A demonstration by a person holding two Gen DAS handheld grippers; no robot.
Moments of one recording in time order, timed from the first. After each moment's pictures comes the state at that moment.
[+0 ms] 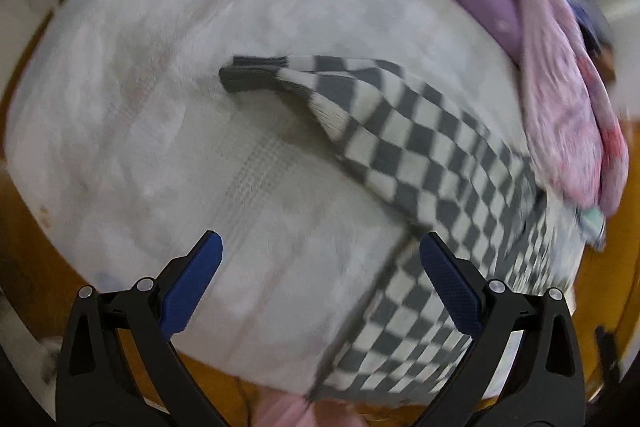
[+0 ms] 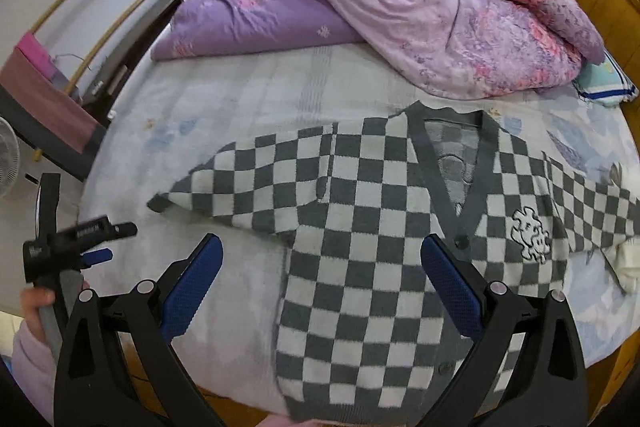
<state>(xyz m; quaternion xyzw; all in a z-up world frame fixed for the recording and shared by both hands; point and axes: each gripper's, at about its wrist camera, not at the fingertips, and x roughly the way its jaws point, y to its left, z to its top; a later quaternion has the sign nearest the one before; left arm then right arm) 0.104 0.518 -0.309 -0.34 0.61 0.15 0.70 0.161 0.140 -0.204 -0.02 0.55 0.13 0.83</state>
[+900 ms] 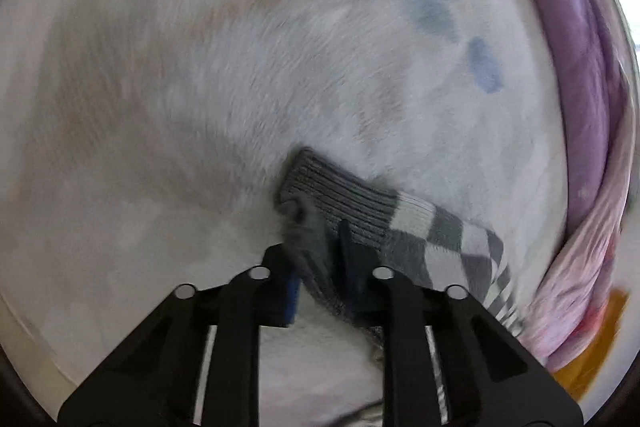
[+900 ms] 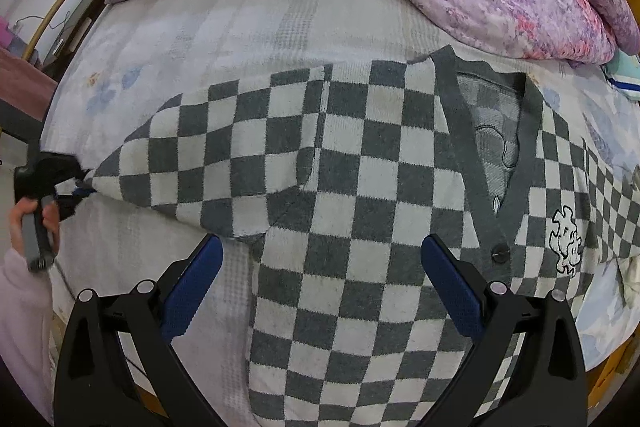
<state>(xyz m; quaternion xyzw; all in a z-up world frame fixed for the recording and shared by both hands) 0.171 0.657 -0.451 -0.47 0.55 0.26 0.64 0.231 0.172 -0.326 -0.04 0.62 0.11 0.78</state>
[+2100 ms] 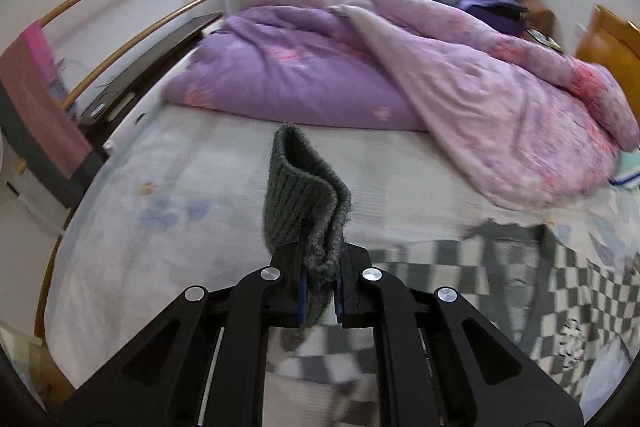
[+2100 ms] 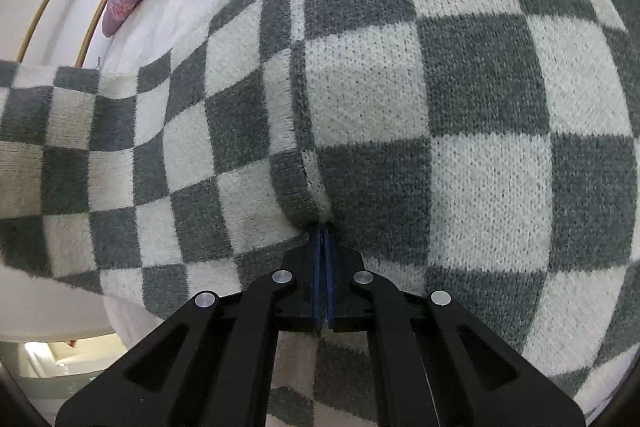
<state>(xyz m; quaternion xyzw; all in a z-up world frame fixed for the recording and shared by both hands) 0.280 0.282 -0.203 -0.03 0.43 0.13 0.89 0.296 0.135 -0.513 0.16 0.67 0.21 0.69</state>
